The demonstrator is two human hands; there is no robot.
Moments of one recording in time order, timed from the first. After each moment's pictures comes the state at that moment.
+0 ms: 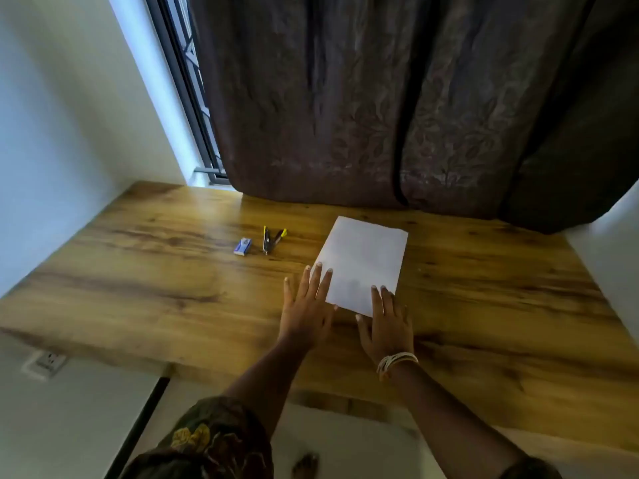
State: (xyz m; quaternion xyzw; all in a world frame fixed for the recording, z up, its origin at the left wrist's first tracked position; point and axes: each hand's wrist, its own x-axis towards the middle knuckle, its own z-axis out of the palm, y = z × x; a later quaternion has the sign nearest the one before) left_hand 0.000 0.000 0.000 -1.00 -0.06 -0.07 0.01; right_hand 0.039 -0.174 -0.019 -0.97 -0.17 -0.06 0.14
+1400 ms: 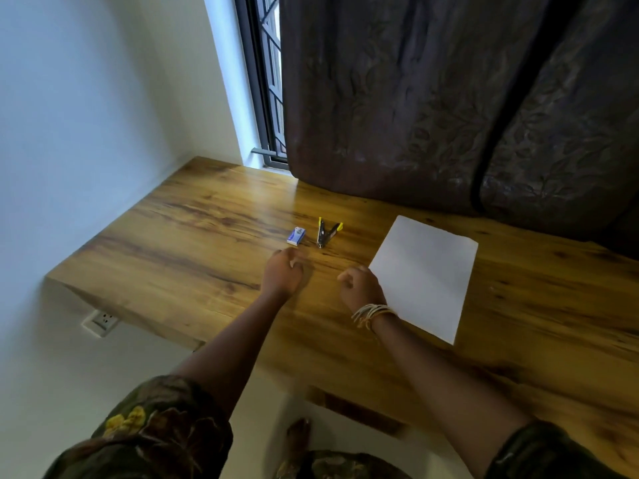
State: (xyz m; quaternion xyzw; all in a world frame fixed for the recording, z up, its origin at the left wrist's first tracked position) left_hand 0.008 0.164 0.011 -0.86 -0.32 -0.16 -0.36; right_hand 0.077 -0.004 0.003 -0.89 -0.24 0.12 0.36
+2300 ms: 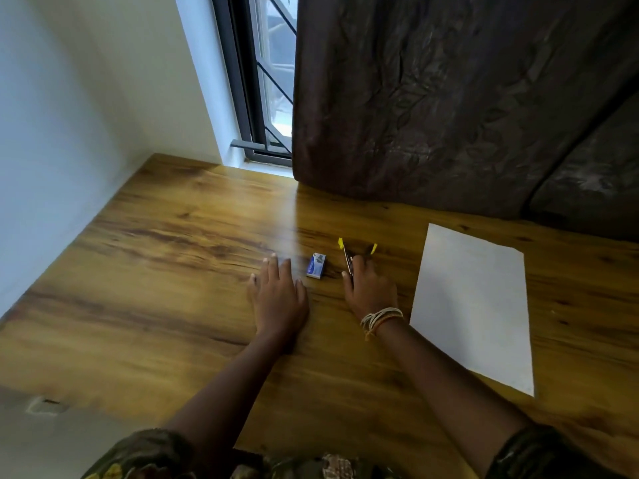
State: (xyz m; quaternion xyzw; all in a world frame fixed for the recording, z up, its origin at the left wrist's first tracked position) left_hand 0.057 0.275 -0.066 -0.95 -0.27 -0.13 -0.12; right_hand 0.141 0.114 -0.031 -0.96 -0.24 -0.08 0.12
